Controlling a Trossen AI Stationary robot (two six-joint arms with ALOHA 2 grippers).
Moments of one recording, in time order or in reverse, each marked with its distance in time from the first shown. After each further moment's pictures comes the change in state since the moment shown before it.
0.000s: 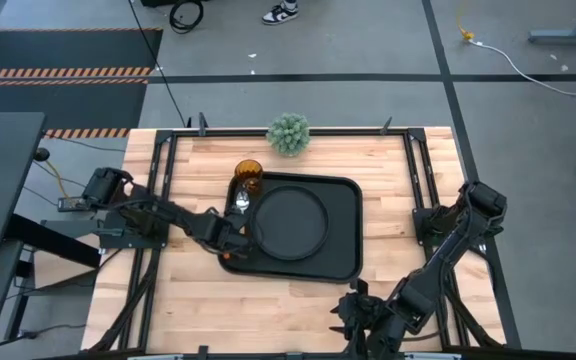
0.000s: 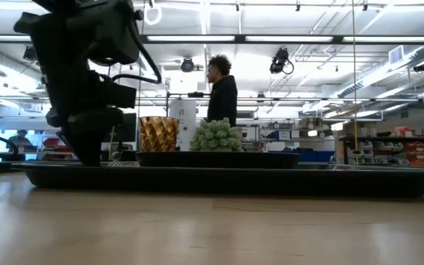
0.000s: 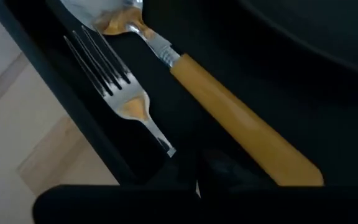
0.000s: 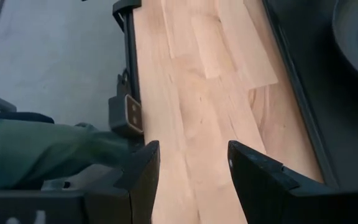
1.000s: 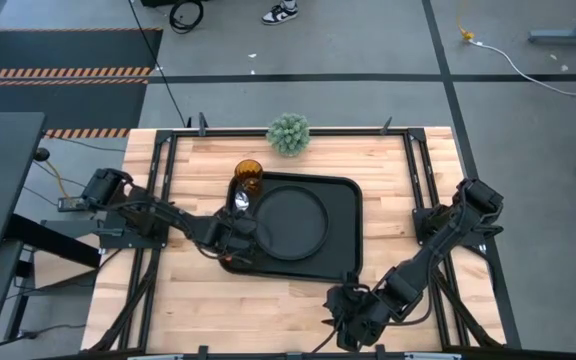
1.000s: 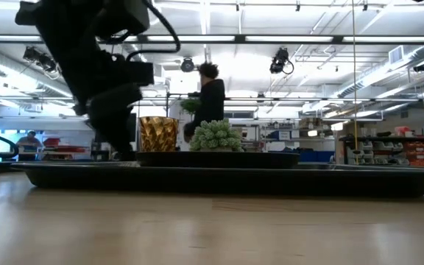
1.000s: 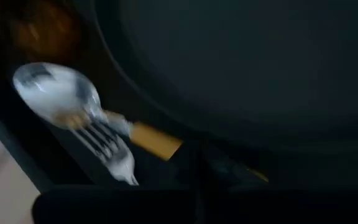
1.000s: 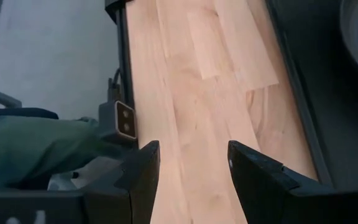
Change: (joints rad) left arm -0.039 0.000 0.055 0.140 -0.143 0.173; right arm -0.099 0.000 0.000 0.016 -0.124 -0.049
